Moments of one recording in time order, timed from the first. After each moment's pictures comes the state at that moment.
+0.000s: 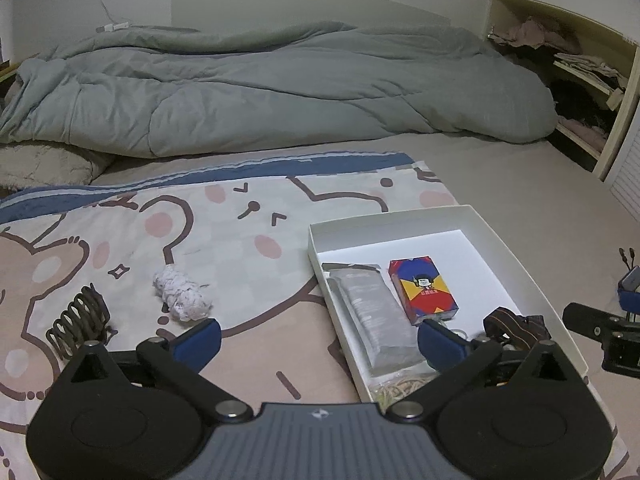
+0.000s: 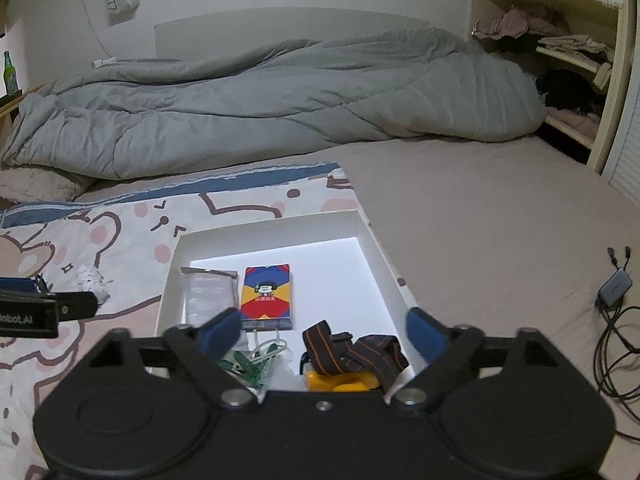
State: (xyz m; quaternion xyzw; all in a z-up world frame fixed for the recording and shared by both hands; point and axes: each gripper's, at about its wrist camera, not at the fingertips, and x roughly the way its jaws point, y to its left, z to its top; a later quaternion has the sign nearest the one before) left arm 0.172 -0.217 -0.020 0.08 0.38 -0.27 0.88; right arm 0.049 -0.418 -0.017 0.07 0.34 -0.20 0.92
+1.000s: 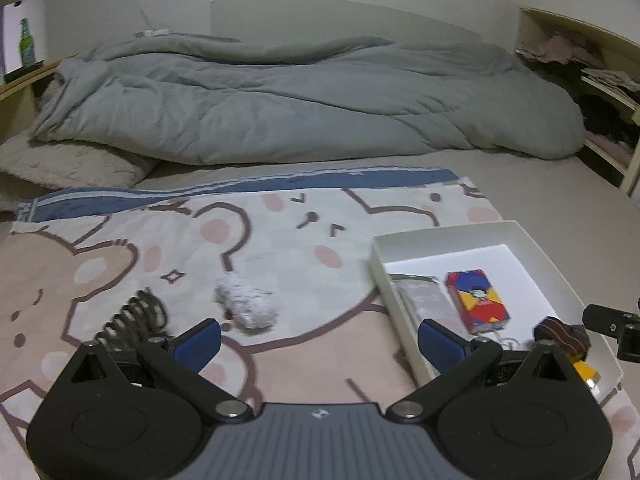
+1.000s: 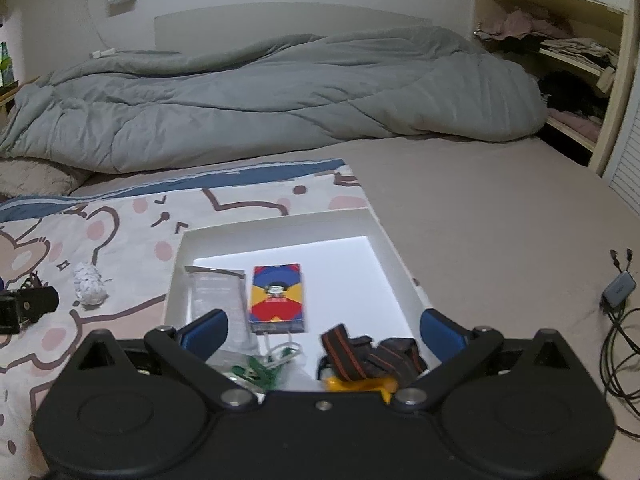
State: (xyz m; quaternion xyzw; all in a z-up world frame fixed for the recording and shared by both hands) left arm 0.193 -0.166 -0.018 0.07 0.36 -0.22 0.90; right arm 0.072 -0.400 -0.024 0.06 0.35 -0.20 0.91
